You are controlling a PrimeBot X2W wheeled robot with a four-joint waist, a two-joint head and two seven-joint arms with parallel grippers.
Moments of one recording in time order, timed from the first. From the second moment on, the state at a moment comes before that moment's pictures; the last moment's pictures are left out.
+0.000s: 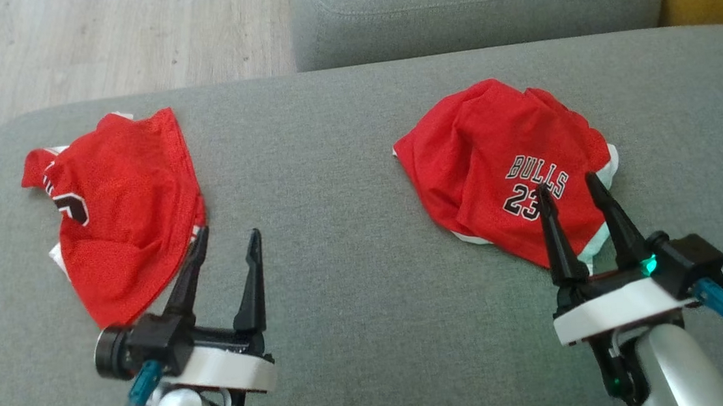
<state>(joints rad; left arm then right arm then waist) -0.19 0.17 -0.37 0.29 -0.30 0.00 -0.26 -0.12 -0.05 0.14 0.25 0.21 0.13 -0.25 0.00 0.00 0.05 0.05</state>
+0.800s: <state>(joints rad) -0.21 0.06 -0.25 0.26 -0.18 -0.10 -0.26 -0.33 -0.05 0.24 0.65 -0.05 0.13 -0.18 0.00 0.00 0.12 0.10</state>
